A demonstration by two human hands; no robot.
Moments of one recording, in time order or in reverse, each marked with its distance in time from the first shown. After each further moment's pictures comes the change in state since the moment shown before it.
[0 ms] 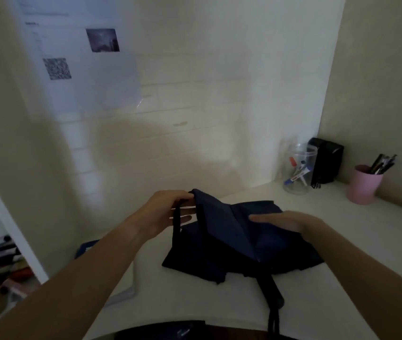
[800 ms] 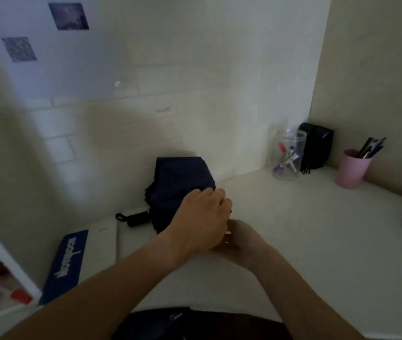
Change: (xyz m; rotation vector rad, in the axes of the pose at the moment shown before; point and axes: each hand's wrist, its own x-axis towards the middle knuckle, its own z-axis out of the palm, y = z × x) left_hand -0.017 -0.037 0.099 1.666 0.140 1.077; right_hand 0.002 0.019 0.103 1.099 -0.295 -0.048
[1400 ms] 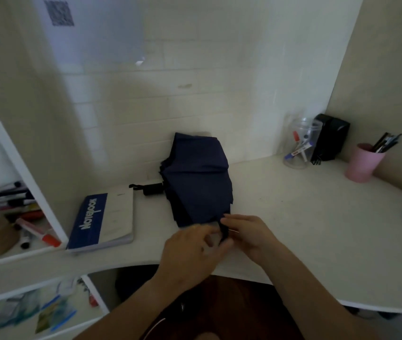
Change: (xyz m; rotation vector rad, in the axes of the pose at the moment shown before) left_hand -0.126 0.055 0.023 -0.628 -0.057 -0.650; right_hand -0.047 0.028 -0.005 -0.224 0.058 -0.068
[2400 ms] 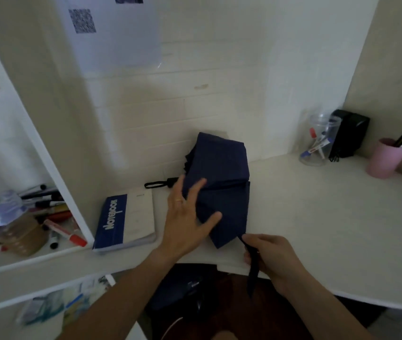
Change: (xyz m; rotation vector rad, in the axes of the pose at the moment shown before) left_hand 0.047 -0.076 -0.012 -0.067 0.178 0.053; right_hand -0.039 0.036 0.008 -0.077 0.108 -0.047
